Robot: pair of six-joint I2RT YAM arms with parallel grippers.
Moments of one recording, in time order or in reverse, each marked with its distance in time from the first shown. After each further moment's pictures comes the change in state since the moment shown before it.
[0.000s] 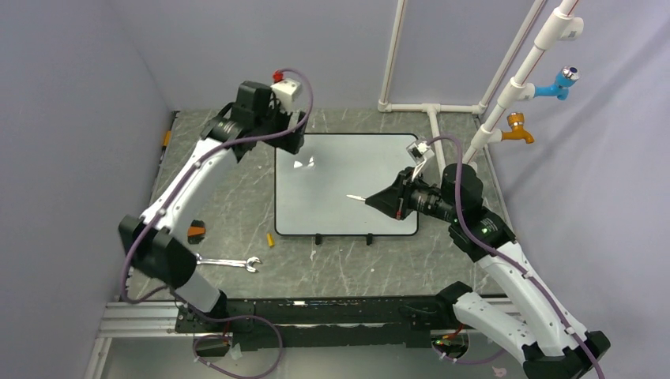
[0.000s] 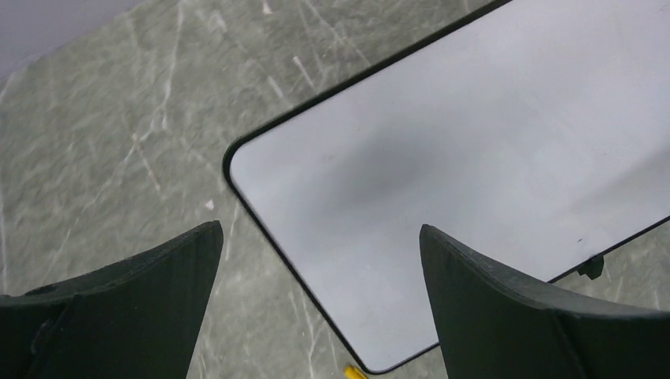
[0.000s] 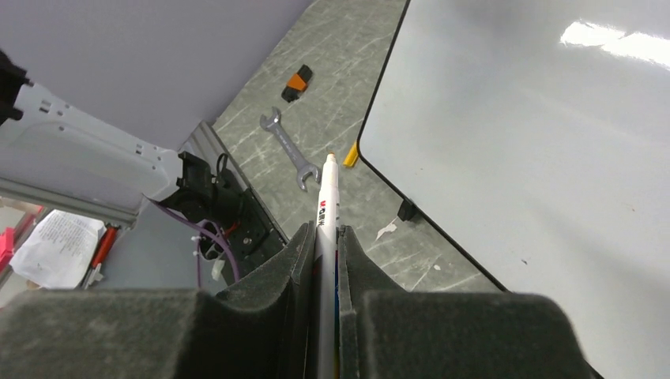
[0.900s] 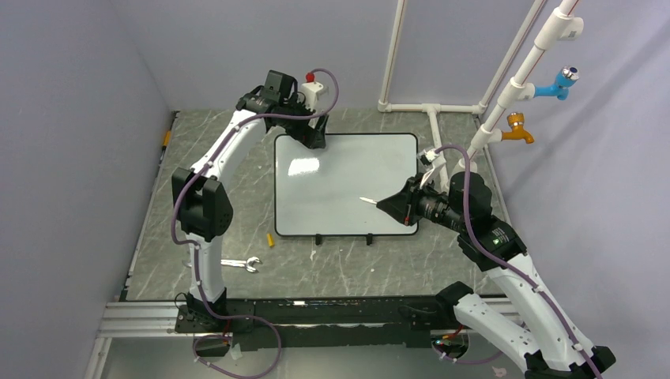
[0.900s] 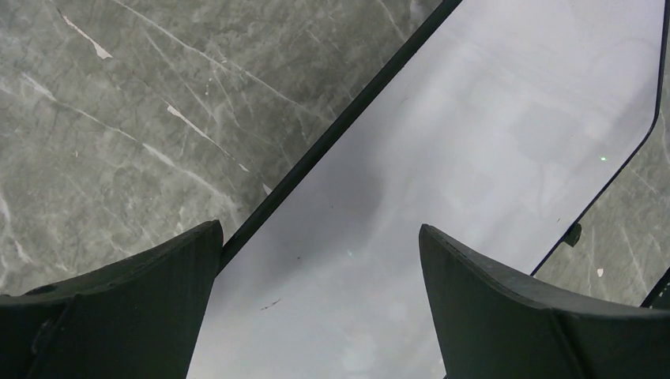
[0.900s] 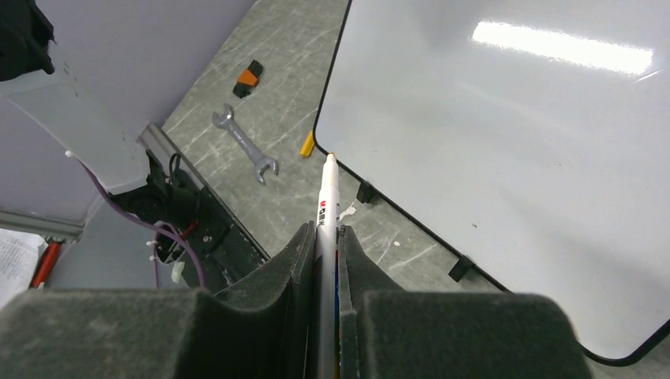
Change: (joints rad) left arm 0.034 0.527 0.454 -0.152 0.404 0.169; right arm 0.000 -0.089 0.006 -0.145 0.127 -0.066
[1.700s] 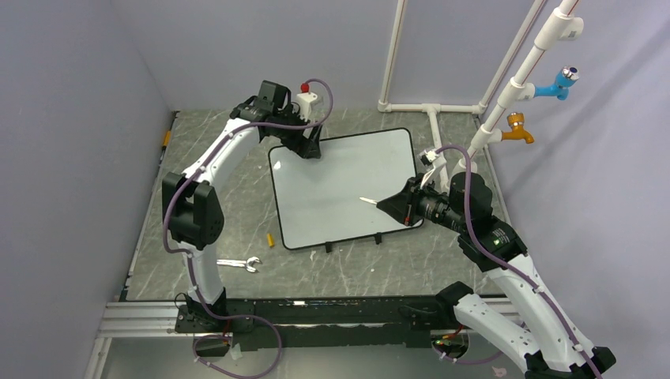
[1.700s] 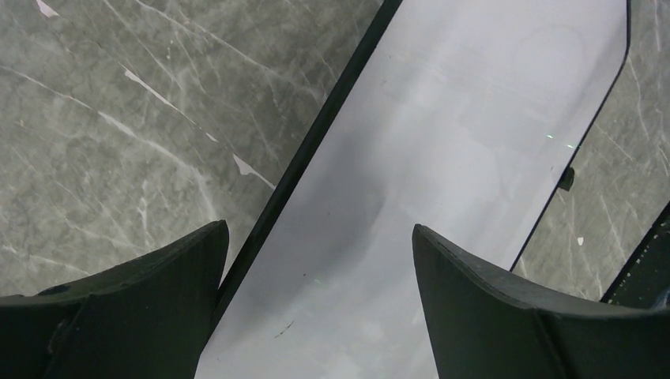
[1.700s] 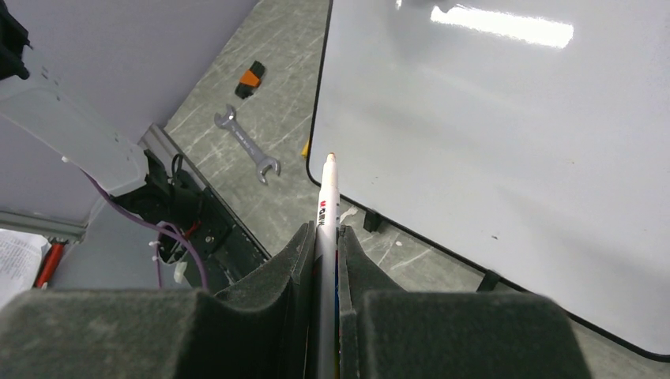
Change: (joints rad) left arm 0.021 -0.099 -0.205 0.078 0.069 0.014; right arm 0.000 -0.005 0.000 -0.002 0.002 0.008
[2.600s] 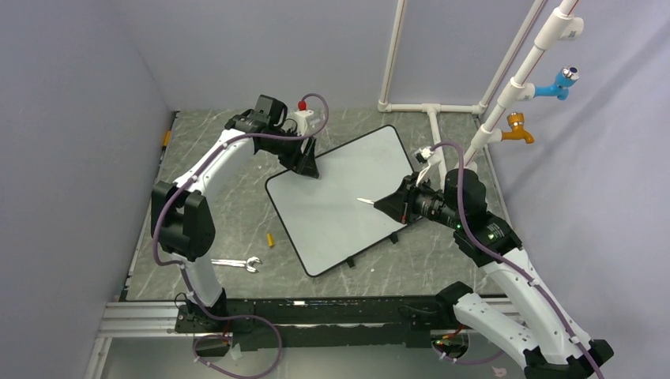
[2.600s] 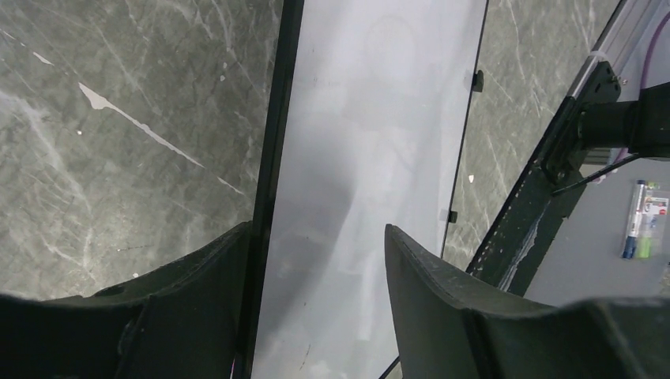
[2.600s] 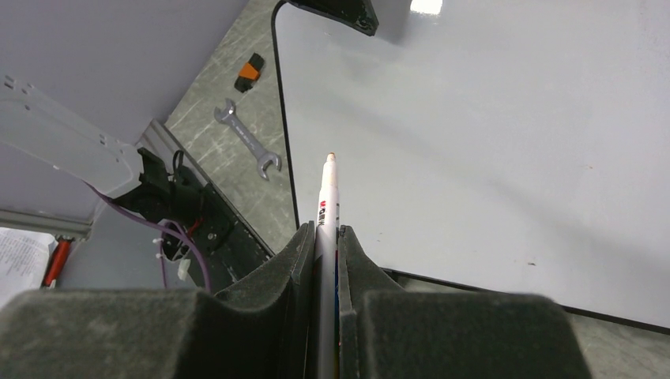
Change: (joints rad) left arm -0.013 -0.135 -0.194 -0.075 0.160 -0.078; right arm 0.000 0.037 0.000 0.008 -0.011 0.011
